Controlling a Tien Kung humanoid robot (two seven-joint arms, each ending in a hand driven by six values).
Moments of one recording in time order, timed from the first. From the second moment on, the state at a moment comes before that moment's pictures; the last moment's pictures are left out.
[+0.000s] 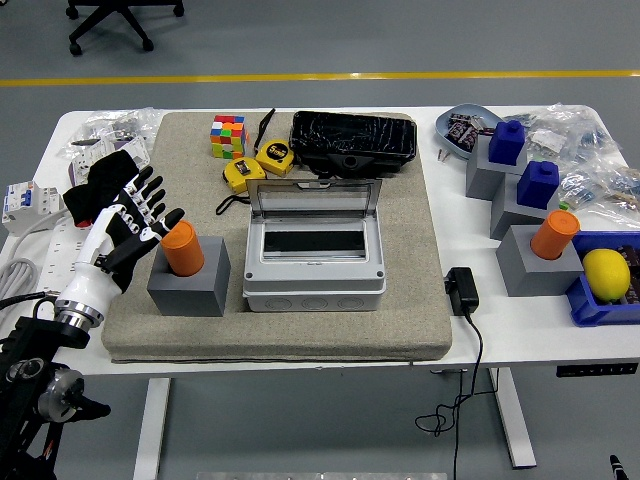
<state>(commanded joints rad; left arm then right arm) 0.01 0.02 -1.53 -1.39 1.21 -0.20 -0.13 0.11 -0.04 1.70 0.18 -1.31 -0.18 -0.05</state>
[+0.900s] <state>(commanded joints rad) 0.01 0.02 -1.45 -1.39 1.29 -0.10 -0.12 0.10 -0.04 1.71 0.18 -1.32 -0.17 -0.05</state>
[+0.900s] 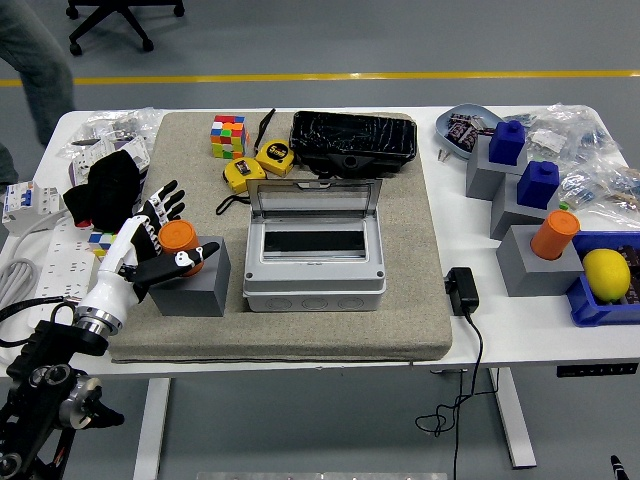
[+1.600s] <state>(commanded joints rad) -0.01 0.03 -1.35 -1.37 1.23 -0.01 -0.17 0.11 -0.04 1.72 0.18 -1.32 -0.17 -0.05</state>
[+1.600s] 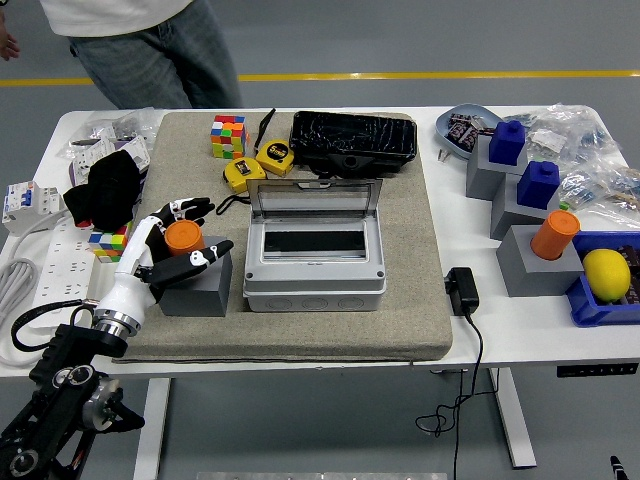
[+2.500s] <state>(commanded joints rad) -0.03 0.02 -1.36 -1.36 1.27 0.03 -0.16 0.11 -0.04 1.72 0.18 -1.33 -0.17 -0.05</state>
